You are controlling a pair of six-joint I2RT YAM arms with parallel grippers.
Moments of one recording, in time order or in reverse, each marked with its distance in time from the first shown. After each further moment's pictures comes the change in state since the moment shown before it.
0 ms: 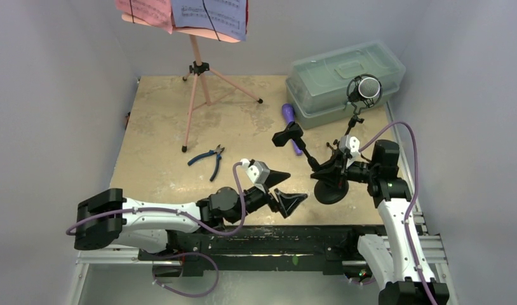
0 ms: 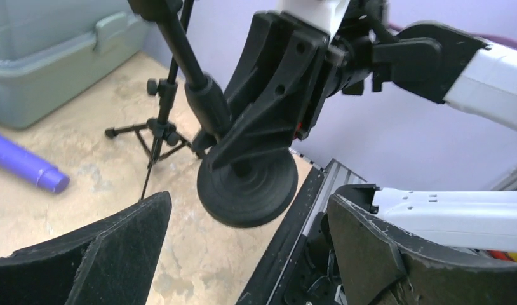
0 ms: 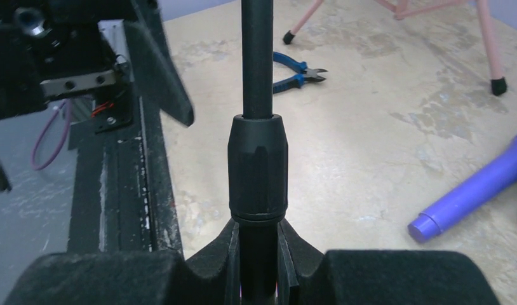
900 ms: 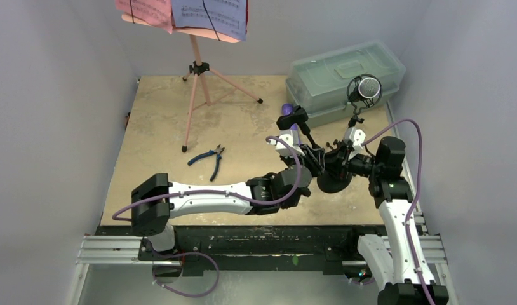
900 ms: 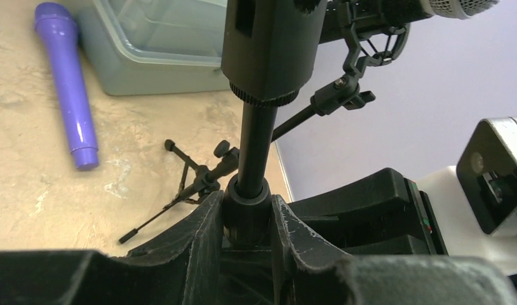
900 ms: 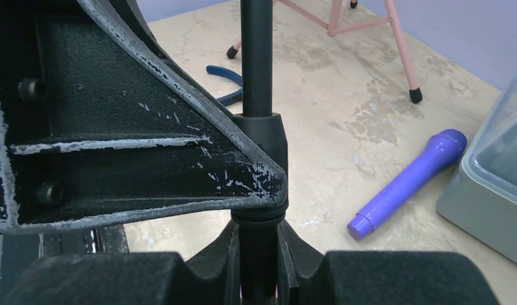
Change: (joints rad) left arm -0.003 0.430 0.674 -0.464 -0.583 -0.466; right arm -0.008 -0.006 0.014 0.141 0.108 0.085
